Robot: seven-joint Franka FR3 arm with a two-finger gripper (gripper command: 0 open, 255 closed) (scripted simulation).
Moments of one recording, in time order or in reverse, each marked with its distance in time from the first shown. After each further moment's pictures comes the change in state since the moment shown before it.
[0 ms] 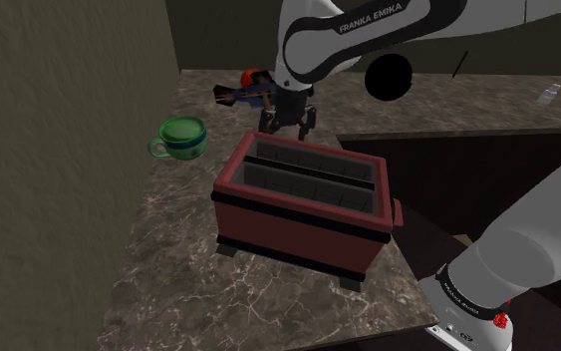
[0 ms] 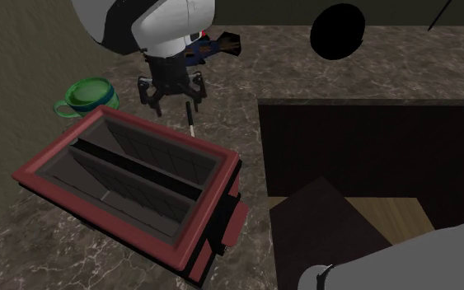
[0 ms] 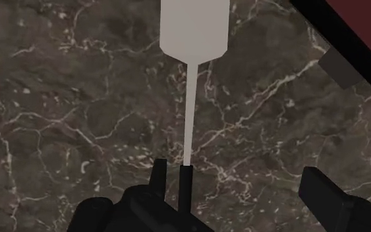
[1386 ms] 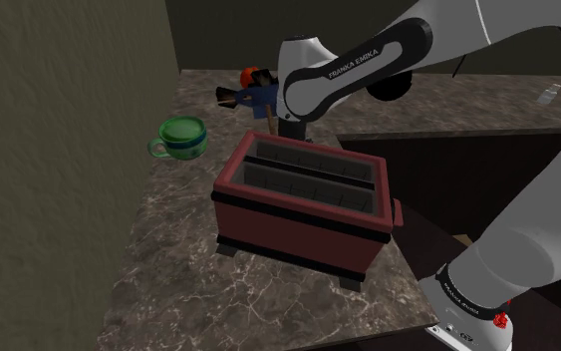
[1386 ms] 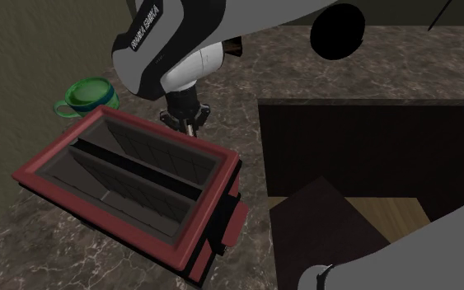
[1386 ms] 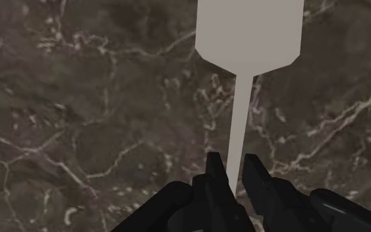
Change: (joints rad) arm -0.002 0.104 -0.007 -0.095 -0.076 0.146 0.000
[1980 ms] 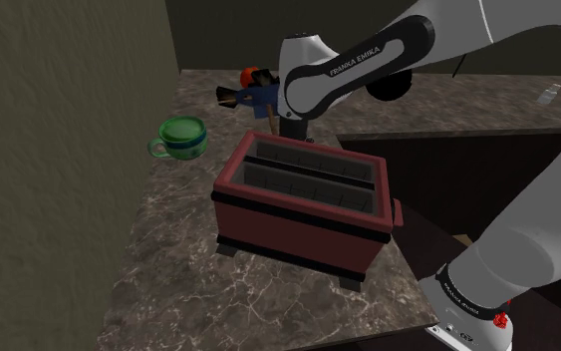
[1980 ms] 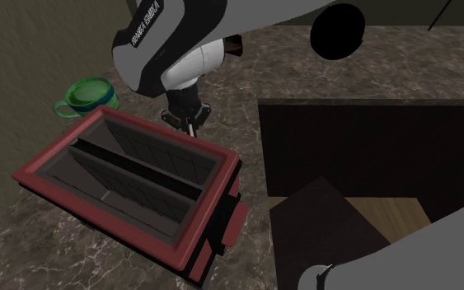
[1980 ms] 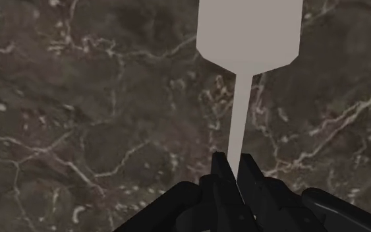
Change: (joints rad) arm -0.004 -0.009 -0.002 0.003 0.004 -0.018 -0.003
